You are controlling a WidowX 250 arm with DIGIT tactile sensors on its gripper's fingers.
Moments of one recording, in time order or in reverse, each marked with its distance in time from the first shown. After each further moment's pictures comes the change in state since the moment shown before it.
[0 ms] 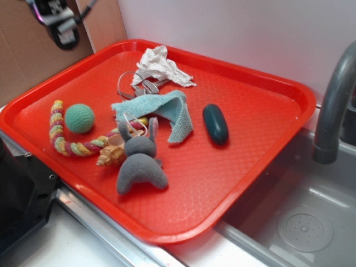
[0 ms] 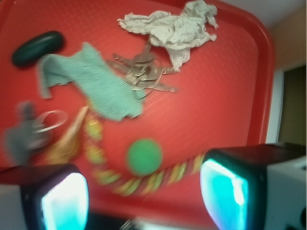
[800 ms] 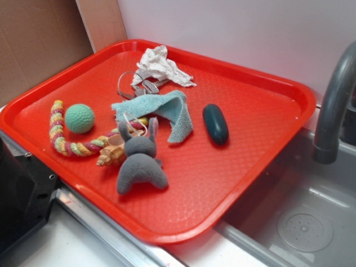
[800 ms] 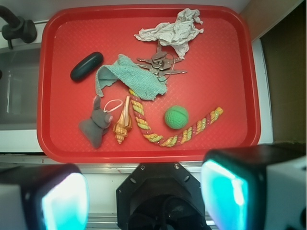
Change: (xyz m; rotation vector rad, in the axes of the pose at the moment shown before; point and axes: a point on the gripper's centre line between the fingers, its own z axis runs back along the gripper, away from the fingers) arm -0.040 -0.070 0.117 -0.072 -0.053 0.259
